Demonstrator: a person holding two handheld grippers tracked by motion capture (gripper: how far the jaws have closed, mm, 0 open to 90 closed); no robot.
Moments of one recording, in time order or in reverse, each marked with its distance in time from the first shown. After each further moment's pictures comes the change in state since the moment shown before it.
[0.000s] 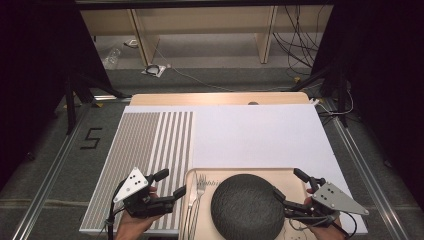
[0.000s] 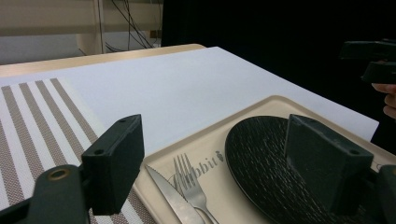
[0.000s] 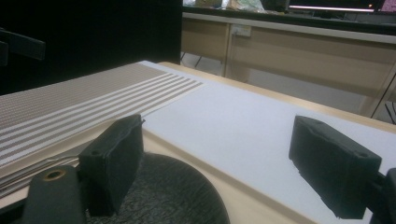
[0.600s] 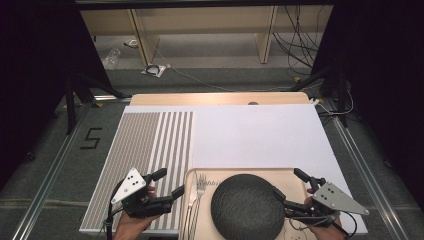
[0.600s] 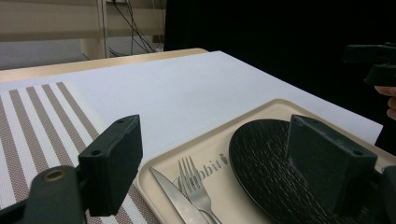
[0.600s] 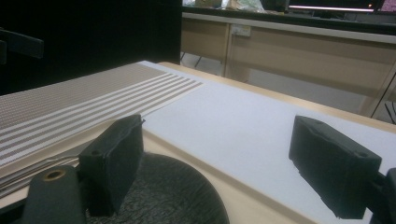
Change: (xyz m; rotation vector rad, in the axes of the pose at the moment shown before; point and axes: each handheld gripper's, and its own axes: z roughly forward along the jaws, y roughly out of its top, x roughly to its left) left arm 0.003 -0.001 -0.002 -0.021 0.008 0.002; right arm -0.001 0.000 0.000 -0.002 0.000 -0.002
